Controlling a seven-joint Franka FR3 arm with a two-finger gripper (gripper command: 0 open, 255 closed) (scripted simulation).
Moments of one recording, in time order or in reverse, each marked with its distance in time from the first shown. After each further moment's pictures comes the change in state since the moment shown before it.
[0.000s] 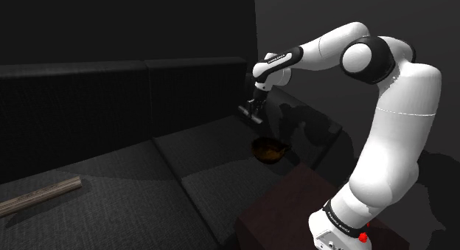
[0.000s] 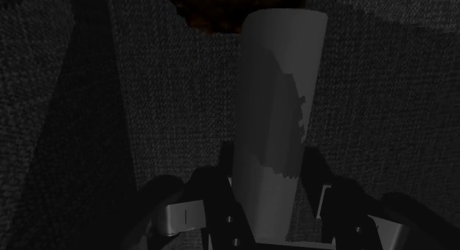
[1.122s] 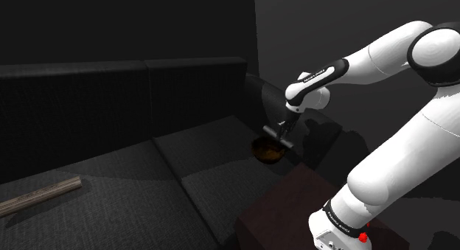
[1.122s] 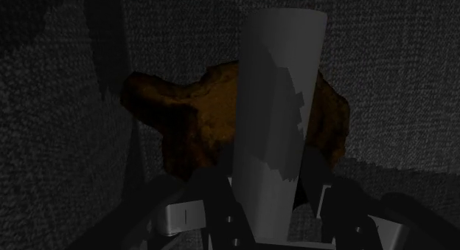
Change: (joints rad) arm -0.069 -0.428 -0.078 -0.652 -0.057 0.216 -0.137
